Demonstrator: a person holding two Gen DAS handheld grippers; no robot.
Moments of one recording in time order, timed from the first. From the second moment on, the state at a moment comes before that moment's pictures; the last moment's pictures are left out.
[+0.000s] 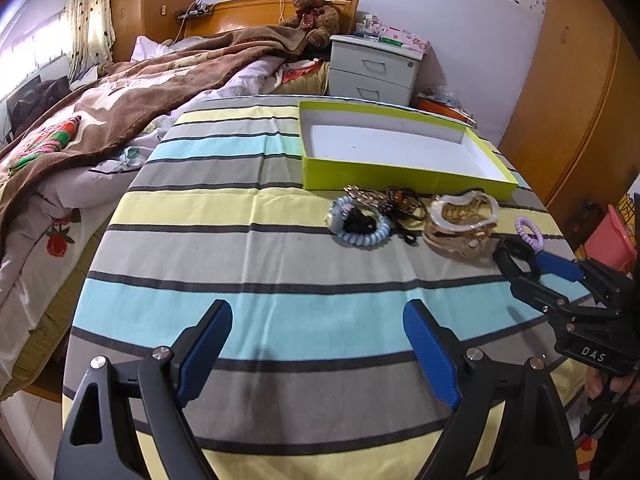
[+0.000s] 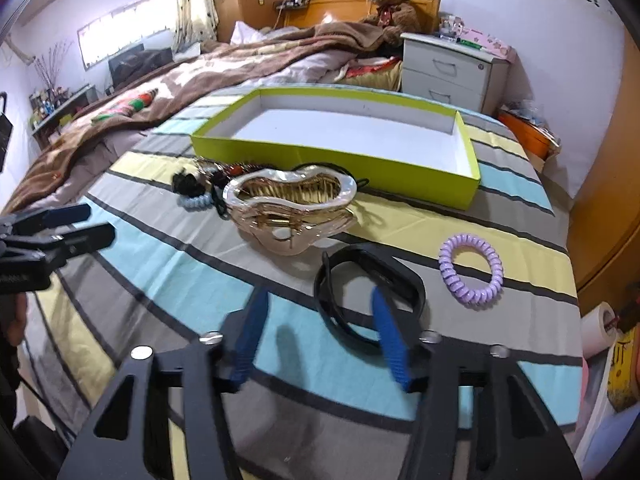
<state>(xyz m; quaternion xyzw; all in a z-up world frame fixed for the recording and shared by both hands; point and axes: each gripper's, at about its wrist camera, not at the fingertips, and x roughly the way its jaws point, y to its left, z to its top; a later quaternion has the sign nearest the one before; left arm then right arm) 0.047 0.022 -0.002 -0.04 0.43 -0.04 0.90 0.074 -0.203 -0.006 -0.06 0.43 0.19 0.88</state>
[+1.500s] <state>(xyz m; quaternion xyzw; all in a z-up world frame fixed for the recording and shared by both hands) 0.133 -0.069 0.006 0.06 0.46 -0.11 0.88 0.060 -0.265 0.021 0.05 0.38 0.19 0.90</state>
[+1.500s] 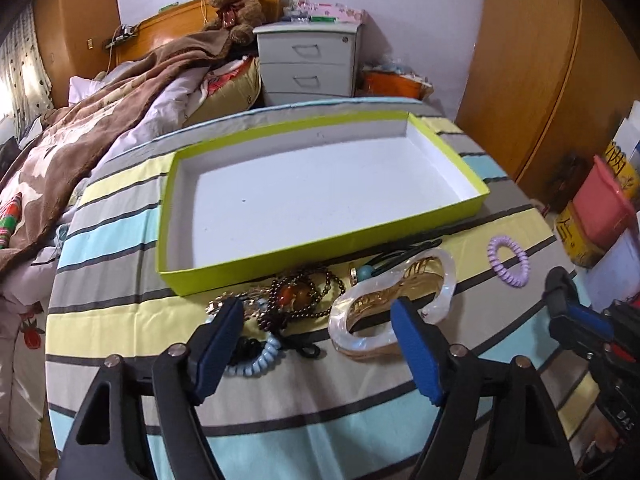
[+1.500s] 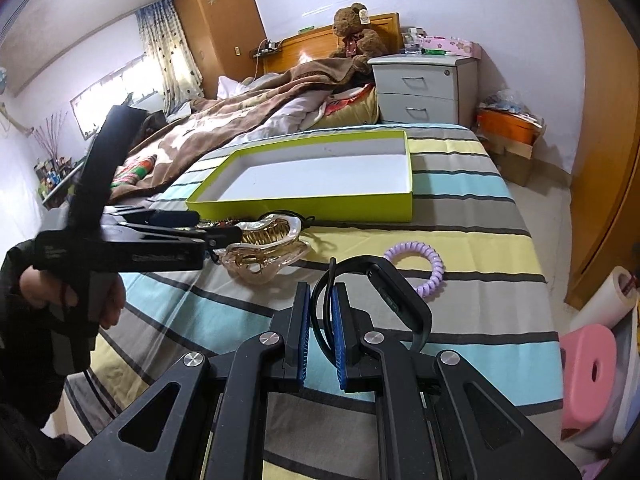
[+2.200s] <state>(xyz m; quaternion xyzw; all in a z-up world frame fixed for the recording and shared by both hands) 0.134 -0.108 0.001 0.09 0.50 -0.19 0.84 0.069 -0.278 0.016 0.08 0.38 0.19 0.90</state>
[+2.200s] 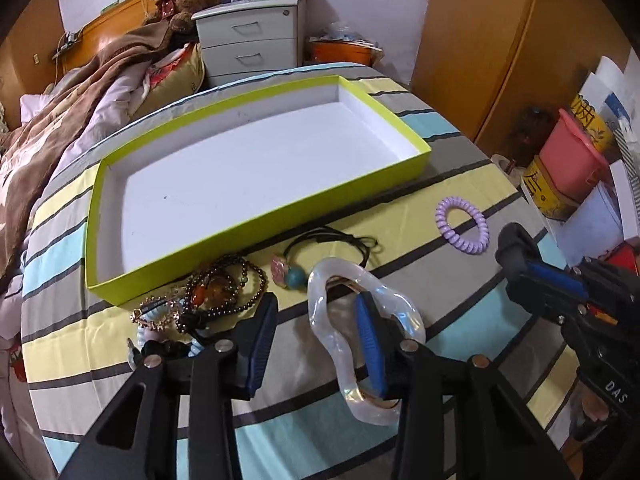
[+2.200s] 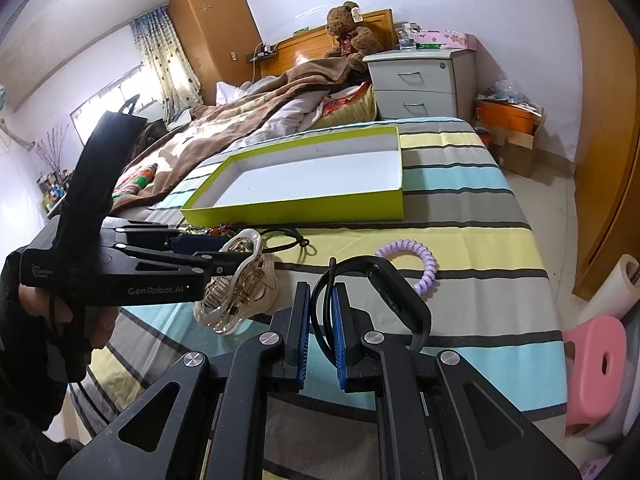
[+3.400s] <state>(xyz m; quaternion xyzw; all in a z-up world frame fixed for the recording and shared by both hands) 0.109 -0.078 0.000 0.03 0.49 -0.18 0.85 0.047 -0.281 0.043 0.11 0.33 0.25 0.90</state>
